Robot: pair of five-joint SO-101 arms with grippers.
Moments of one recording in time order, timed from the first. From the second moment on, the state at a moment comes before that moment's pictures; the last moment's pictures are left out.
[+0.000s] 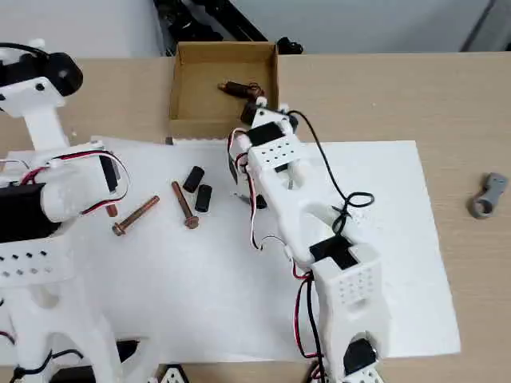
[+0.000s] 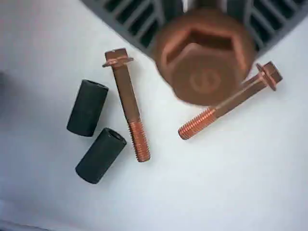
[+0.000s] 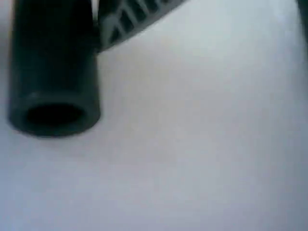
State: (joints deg) left arm -11.1 -26.6 -6.7 99.4 13.1; right arm -28.1 32.1 -19.6 82.1 -34.9
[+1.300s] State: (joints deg) left arm -11.1 -26.6 -5.5 99.4 13.1; right arm -28.1 32.5 -19.4 82.0 -30.1
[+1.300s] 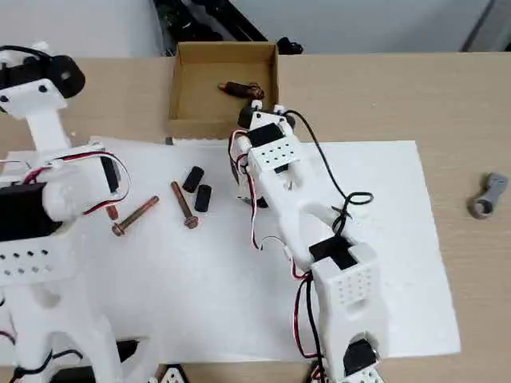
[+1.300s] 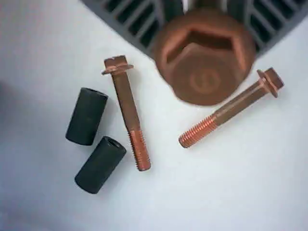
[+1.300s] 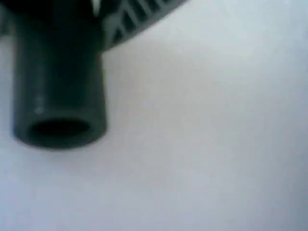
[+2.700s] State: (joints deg) left arm -11.1 -26.6 -5.5 93.4 16.0; right arm -28.8 -17.8 -19.5 90.6 -14.6
